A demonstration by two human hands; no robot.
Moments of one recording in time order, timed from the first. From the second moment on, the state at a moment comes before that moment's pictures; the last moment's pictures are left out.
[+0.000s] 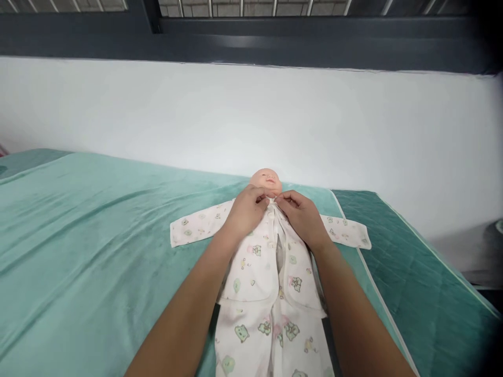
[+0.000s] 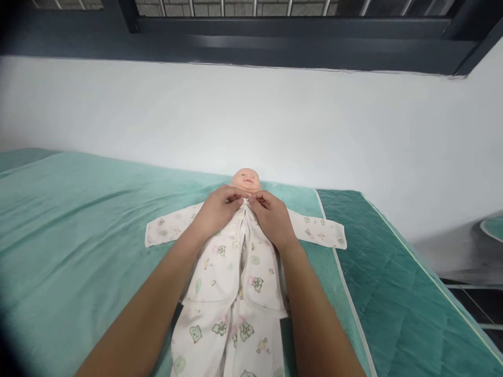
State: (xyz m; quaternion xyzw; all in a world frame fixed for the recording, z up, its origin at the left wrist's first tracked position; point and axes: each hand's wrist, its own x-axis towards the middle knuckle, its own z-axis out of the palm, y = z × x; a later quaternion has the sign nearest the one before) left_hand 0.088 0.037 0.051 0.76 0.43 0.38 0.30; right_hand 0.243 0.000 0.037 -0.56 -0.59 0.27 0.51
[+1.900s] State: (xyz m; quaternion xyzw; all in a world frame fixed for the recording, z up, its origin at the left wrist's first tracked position) left_hand 0.062 -0.007 0.052 0.74 0.37 0.37 0.42; right_hand 0.232 -0.055 0.038 -0.55 -0.53 0.38 0.51
